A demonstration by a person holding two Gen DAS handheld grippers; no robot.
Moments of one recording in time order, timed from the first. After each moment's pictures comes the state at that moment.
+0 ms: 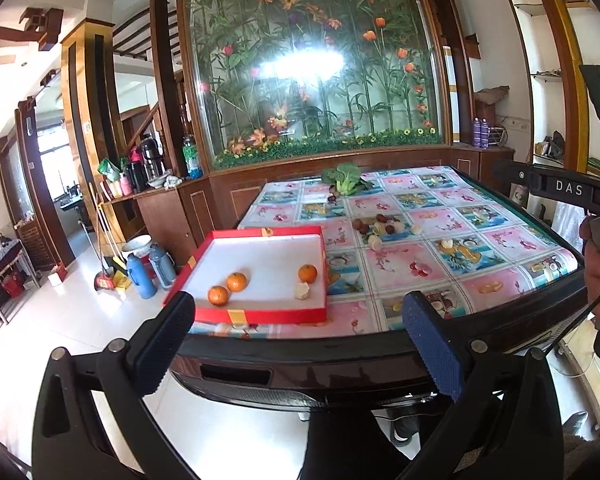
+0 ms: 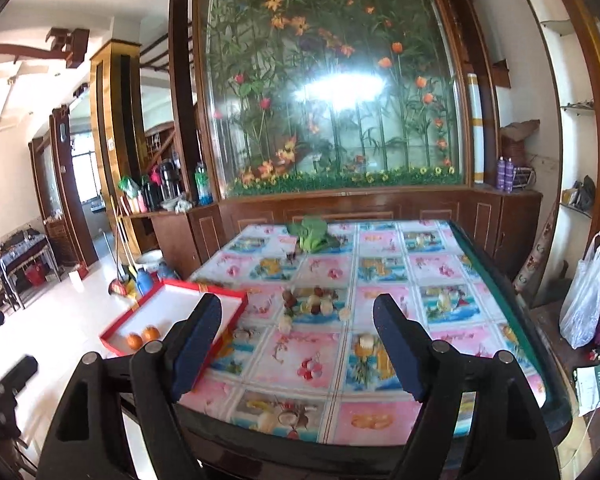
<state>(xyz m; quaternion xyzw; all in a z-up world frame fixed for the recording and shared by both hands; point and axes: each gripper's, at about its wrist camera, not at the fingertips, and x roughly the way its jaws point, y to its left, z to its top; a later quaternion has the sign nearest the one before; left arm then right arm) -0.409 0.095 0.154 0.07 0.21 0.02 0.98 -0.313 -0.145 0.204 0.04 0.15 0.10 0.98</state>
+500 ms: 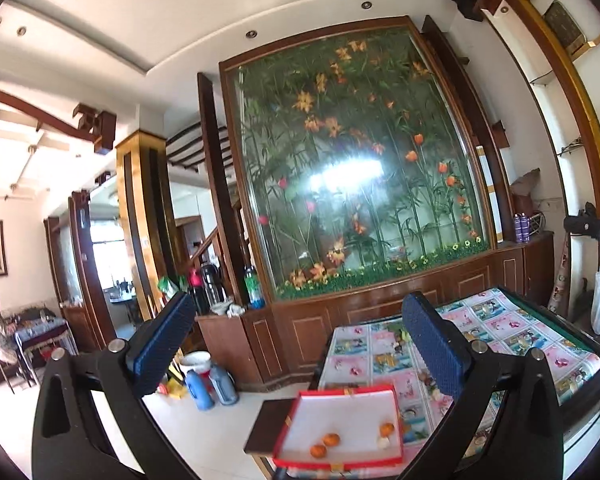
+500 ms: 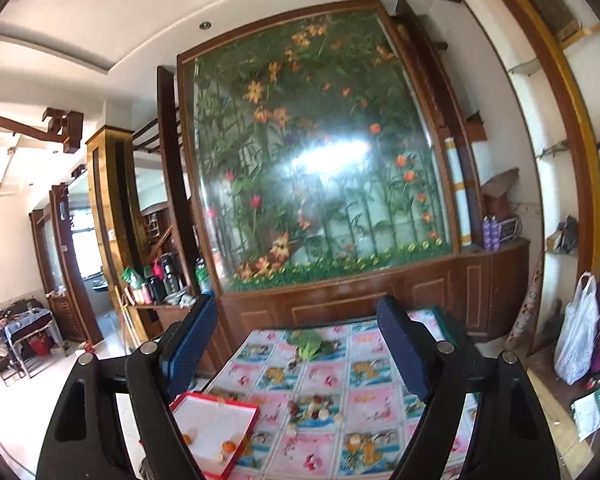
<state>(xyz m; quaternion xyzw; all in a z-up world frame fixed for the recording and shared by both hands) -0.457 0.139 0.369 0.12 -0.01 0.09 0.99 -0.364 -0.195 0.375 0.10 0.02 0.08 0.99</state>
